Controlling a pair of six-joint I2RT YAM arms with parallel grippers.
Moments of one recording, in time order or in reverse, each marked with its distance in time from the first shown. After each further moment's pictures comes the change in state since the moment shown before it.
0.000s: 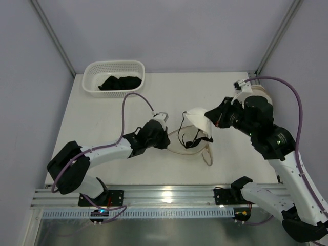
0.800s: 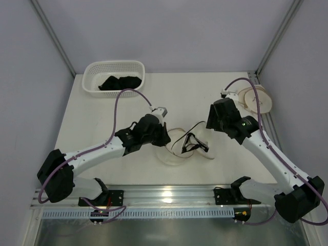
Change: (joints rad) left arm 0.001 -0.130 0.111 -0.219 0.064 -0.028; right arm 0.000 0.254 -0.217 -0.080 0.539 0.007
